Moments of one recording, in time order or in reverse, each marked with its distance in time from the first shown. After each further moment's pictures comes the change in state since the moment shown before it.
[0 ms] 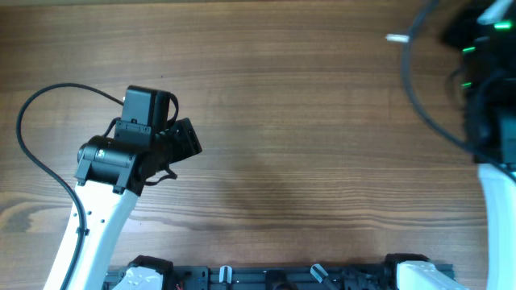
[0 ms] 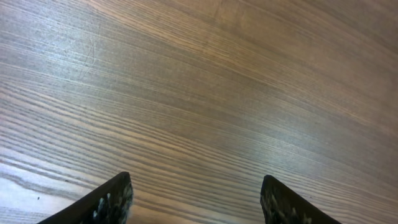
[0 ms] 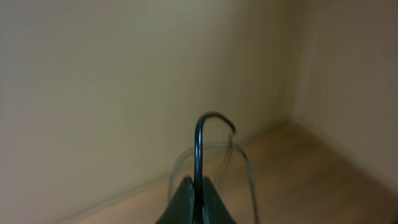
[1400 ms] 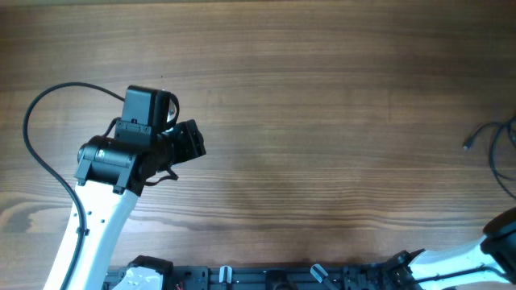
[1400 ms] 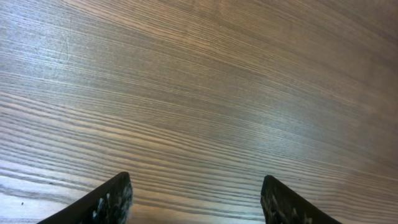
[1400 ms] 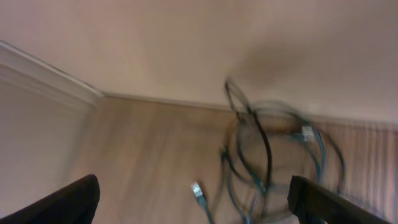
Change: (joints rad) left arm 0.000 0.000 0.000 0.004 0.079 0.045; right arm -0.923 0.536 0.002 0.045 -0.400 0.315
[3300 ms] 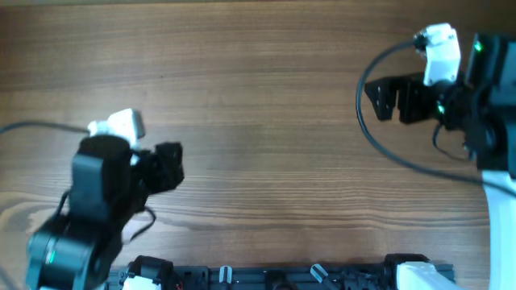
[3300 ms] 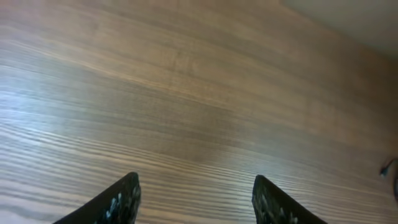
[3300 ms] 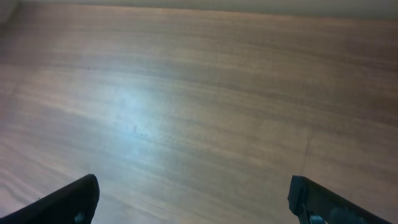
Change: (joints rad) left arm 0.000 -0.366 0.000 -0.025 -0.059 0.029; right arm 0.951 -0.580 0.000 -0.702 -0.295 -0.631
